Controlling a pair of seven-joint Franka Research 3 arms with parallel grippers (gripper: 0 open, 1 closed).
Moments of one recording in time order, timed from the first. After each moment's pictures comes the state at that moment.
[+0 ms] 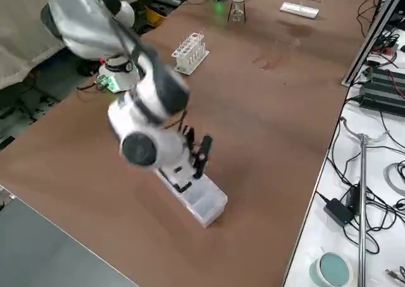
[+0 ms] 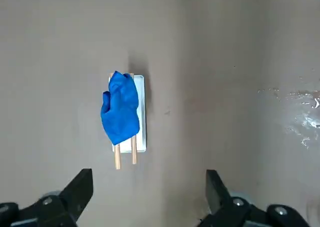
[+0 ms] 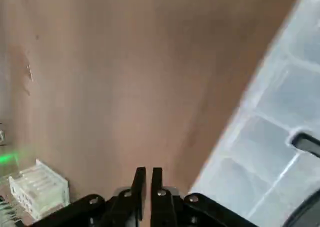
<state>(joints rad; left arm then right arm) -0.02 0.02 -0.06 -1.55 -0.04 1.62 -0.05 -0.86 0.74 0.42 -1.16 0.14 1.49 -0.65</state>
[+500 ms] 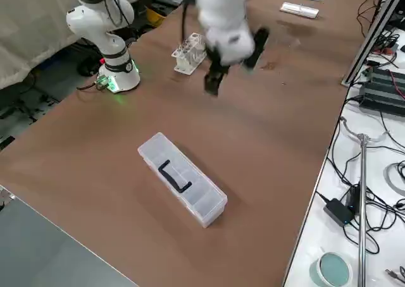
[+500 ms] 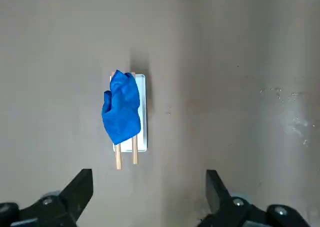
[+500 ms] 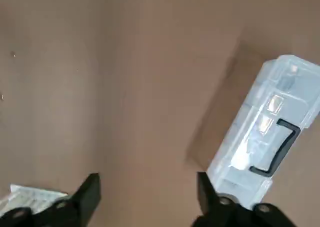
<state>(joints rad) -0.02 0.03 -0.06 -1.55 -0.04 1.62 -0.06 -0.55 0.41 0.42 -1.17 -0.06 1.44 -0.23</state>
